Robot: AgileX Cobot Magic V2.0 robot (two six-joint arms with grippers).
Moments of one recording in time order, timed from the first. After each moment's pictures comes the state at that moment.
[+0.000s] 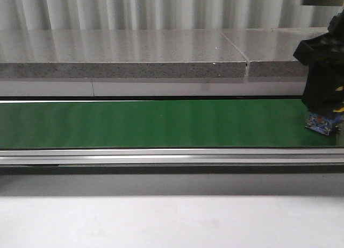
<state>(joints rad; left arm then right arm) -0.06 0.71 -0.58 -0.37 0.39 0.28 0.13 1.51 -1.02 0.20 0.70 -0.25</state>
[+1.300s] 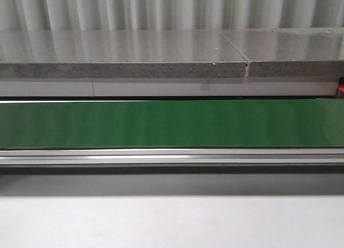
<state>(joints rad) -0.06 0.71 -0.58 -0.37 0.39 0.28 -0.76 1.05 -0.63 0.14 0.75 -0.13</state>
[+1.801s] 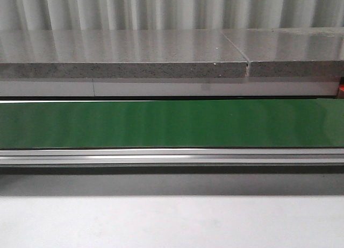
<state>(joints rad) -0.06 0.71 -0.58 -0.37 0.39 0.28 -0.76 1.18 -0.63 0.19 0.59 -0.12</state>
